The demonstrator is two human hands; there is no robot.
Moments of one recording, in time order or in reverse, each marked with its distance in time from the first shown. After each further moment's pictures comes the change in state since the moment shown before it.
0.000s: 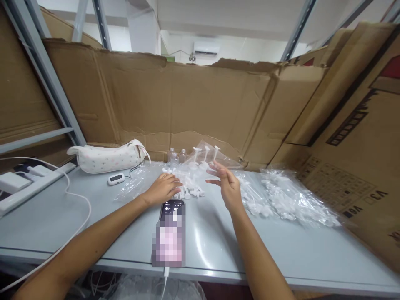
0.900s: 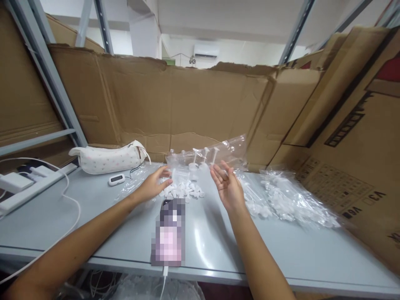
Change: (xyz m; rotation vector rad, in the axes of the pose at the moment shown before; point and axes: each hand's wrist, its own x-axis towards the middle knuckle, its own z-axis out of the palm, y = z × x) left_hand -0.013 0.007 -0.037 -0.741 0.202 -0.409; right_hand 0.008 0.008 -0.007 0.332 0.126 0.169
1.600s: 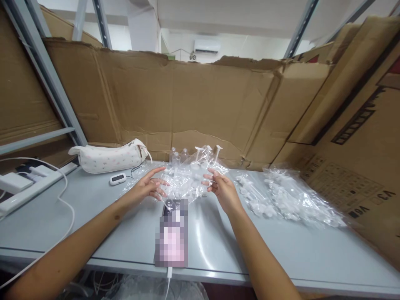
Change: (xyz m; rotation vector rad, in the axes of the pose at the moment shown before) left_hand -0.027 0.000 -0.027 -0.588 -0.191 -0.210; right_hand -0.013 0.007 0.015 -0.177 -0.027 0.249
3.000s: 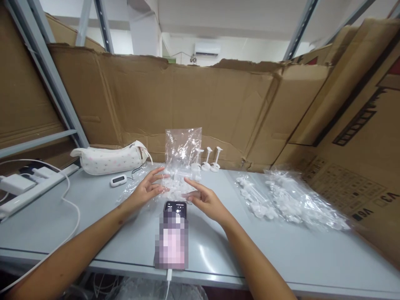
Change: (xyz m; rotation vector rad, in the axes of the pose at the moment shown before) left_hand -0.003 -0.010 0.008 0.070 0.075 0.206; right_hand -0.021 0.013 0.015 -0.433 -0.643 -0.174
